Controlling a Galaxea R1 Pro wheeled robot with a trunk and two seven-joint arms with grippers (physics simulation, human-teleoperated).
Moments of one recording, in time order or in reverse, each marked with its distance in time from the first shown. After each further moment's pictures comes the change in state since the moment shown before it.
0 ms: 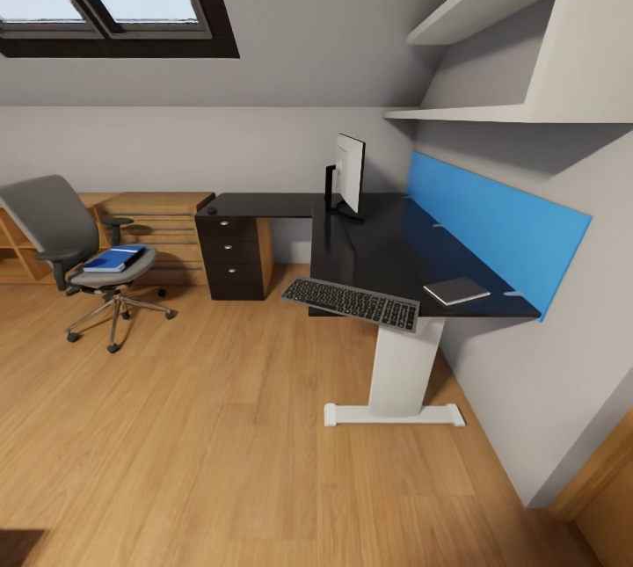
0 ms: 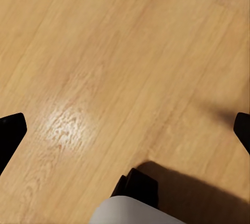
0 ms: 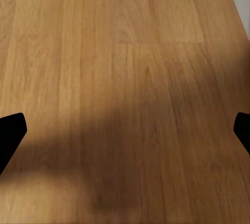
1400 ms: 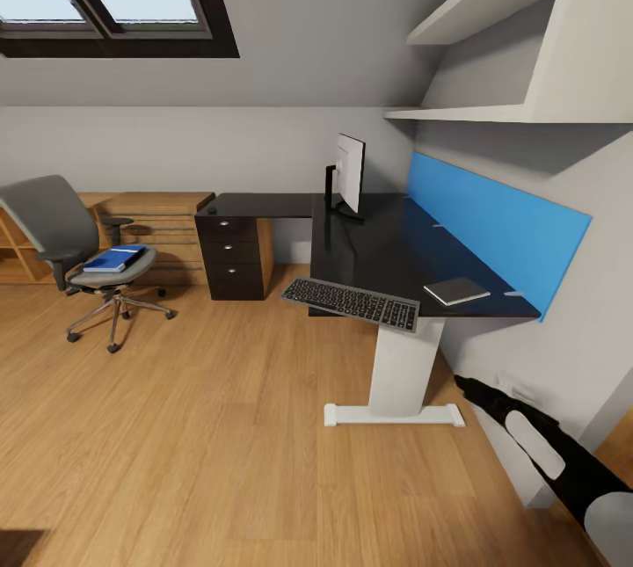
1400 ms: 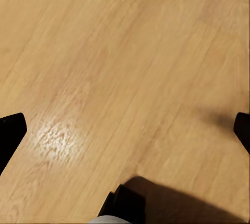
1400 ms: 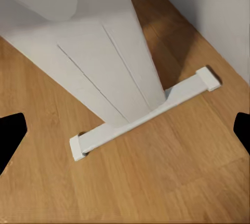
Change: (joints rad) left arm 0.000 0.000 -0.006 -0.055 -0.006 0.005 -0.003; right arm -0.424 -0.372 -0.516 -0.705 -0.164 0.919 0.000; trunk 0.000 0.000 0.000
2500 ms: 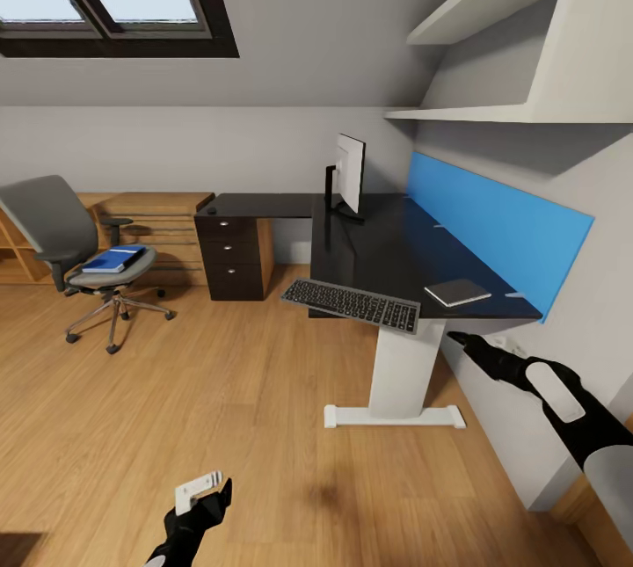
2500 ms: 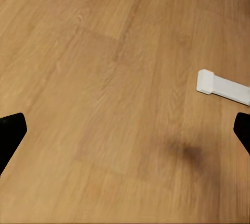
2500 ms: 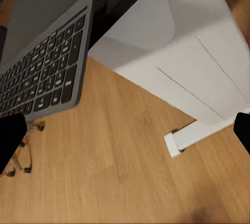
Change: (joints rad) left arm 0.004 -0.010 -0.001 -0.666 -0.117 0.245 0.001; right arm -0.134 -0.007 -0.208 0.001 -0.116 0.308 0.198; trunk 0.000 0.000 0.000
